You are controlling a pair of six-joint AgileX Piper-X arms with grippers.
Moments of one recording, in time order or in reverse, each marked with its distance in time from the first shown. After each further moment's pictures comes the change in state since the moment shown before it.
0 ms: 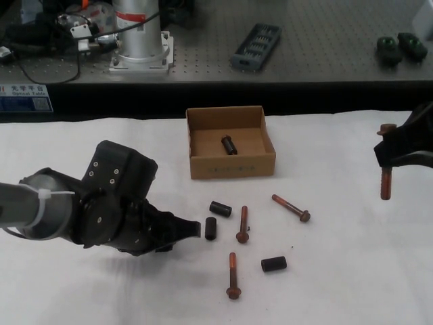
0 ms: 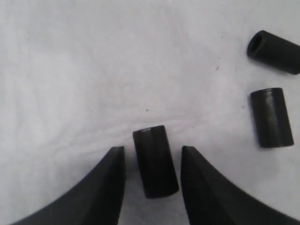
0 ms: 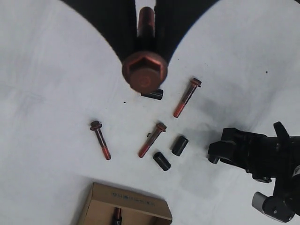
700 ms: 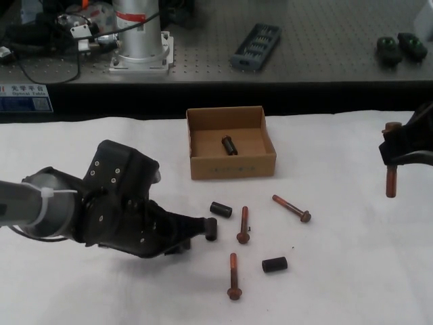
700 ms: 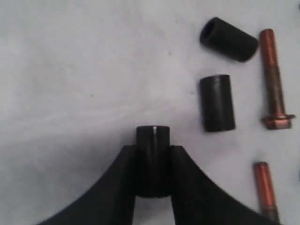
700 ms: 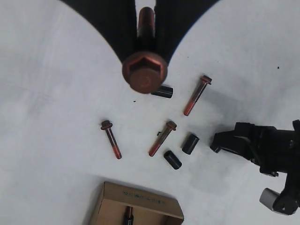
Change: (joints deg) left arm 0.0 0.4 -0.5 0.5 12.3 -4.9; right arm 0.0 0.0 0.0 0.0 2.4 0.0
